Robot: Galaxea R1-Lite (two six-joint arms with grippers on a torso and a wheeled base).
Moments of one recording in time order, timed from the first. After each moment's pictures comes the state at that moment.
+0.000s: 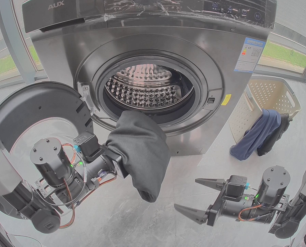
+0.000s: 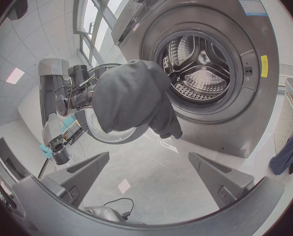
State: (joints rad) left arm -0.63 1.84 -0.40 -1.54 0.01 -0.10; right arm 0.78 1.88 -0.17 -1.54 0.17 0.11
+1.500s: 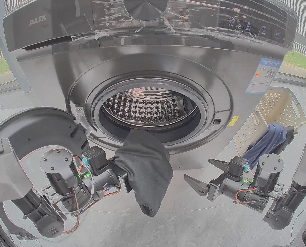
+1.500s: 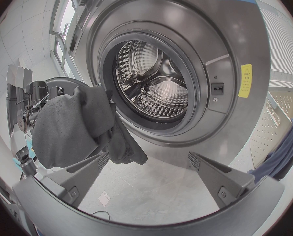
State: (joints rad) left arm -0.64 1.90 -0.35 -1.55 -0.04 -0.09; right arm 0.65 1.95 -0.26 -1.55 0.01 0.11
